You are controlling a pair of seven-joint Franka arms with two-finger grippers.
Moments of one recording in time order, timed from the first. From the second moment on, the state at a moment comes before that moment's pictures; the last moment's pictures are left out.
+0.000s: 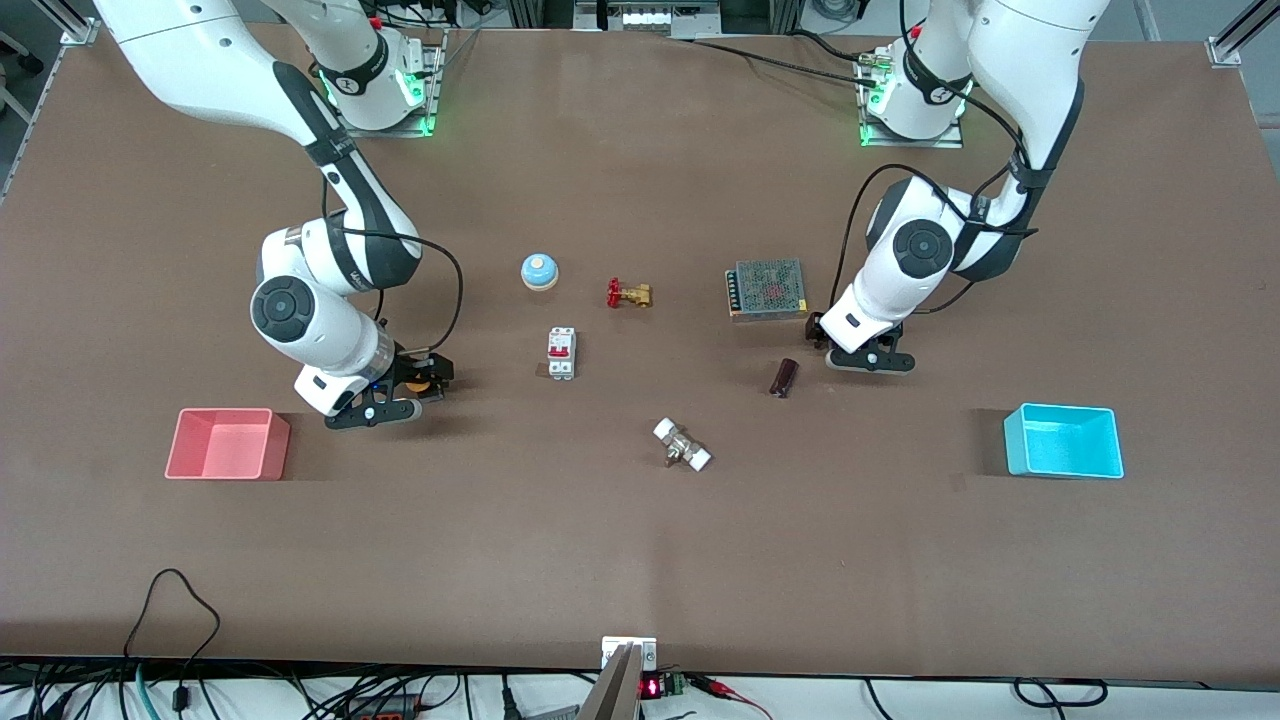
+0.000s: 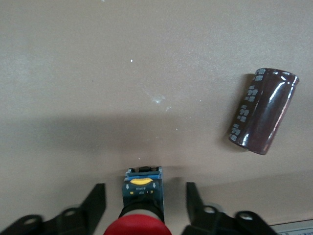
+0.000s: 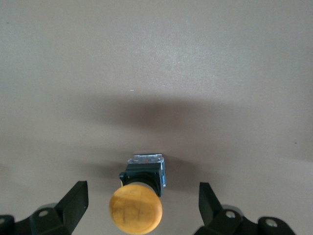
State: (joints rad) left arm -0.24 0.40 -0.11 -2.27 0.04 2.65 -0.32; right arm 0.09 0.51 0.18 -1.92 -0.05 2.41 0.14
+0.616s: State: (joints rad) left arm -0.23 0.38 -0.10 -2.25 0.04 2.65 -0.32; right arm 0.09 0.53 0.18 -1.92 -0.06 2.43 0.14
